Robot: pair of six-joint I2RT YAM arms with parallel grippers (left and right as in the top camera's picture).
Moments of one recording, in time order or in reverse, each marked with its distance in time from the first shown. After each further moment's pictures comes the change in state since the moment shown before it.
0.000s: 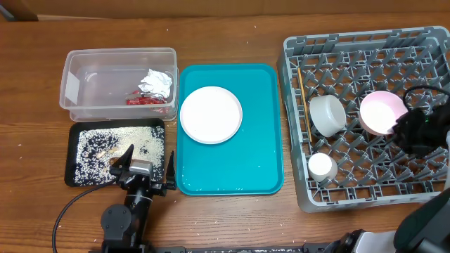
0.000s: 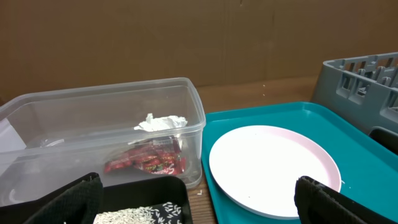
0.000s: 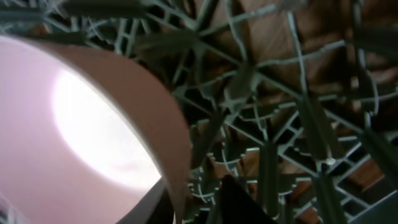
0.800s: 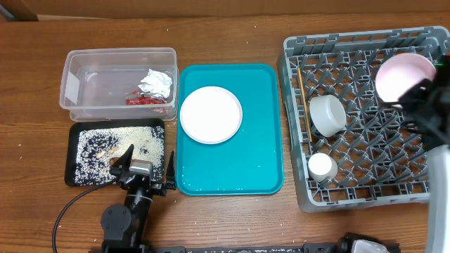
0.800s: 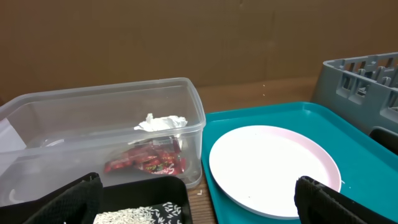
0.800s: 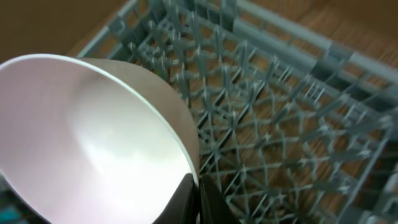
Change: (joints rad) left arm 0.000 0.000 0.000 0.000 0.000 0.000; right arm 0.406 -0.305 0.129 0.075 0.684 0.066
